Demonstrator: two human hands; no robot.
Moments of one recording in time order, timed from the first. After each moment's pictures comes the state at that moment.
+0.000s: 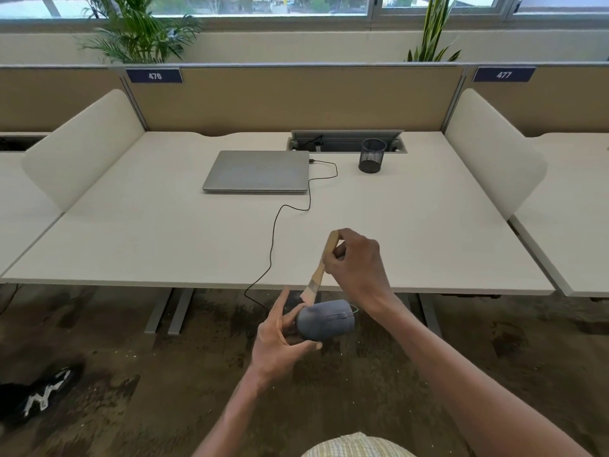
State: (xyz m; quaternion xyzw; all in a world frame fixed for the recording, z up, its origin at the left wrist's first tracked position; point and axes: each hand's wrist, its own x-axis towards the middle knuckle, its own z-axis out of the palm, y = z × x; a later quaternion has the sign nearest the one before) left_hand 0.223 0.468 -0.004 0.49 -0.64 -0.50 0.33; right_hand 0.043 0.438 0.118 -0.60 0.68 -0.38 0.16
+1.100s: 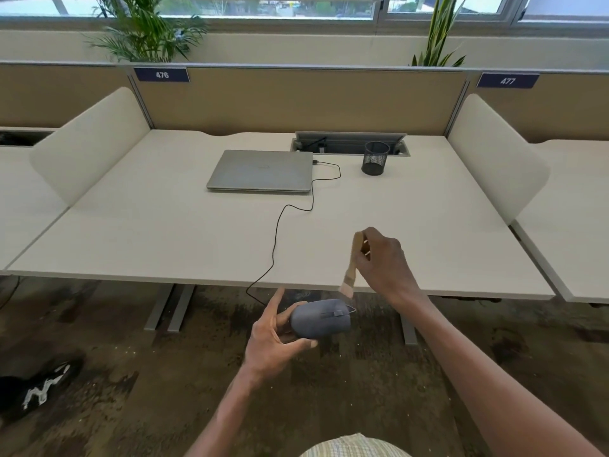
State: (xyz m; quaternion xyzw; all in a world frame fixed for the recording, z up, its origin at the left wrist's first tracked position) left_hand 0.237 0.471 -0.003 0.49 -0.62 -0.51 0.34; right_hand 0.001 0.436 0.109 -0.62 0.71 -0.30 0.13
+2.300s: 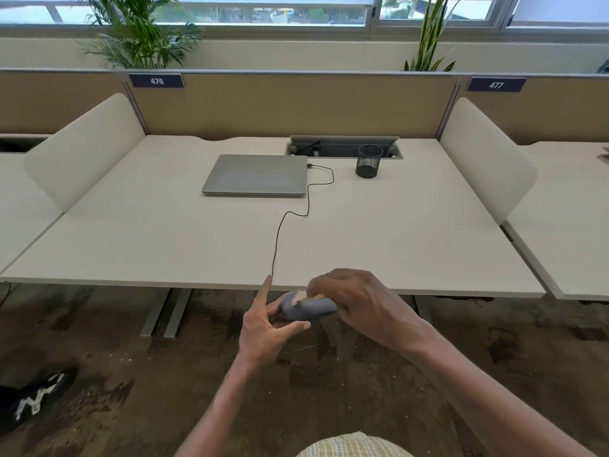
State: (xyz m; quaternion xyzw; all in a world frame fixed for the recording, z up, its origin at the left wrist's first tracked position) left_hand 0.233 0.456 0.009 0.50 -0.61 -0.48 0.39; right_hand 0.031 0.499 0.146 -0.86 0.45 -0.22 0.08
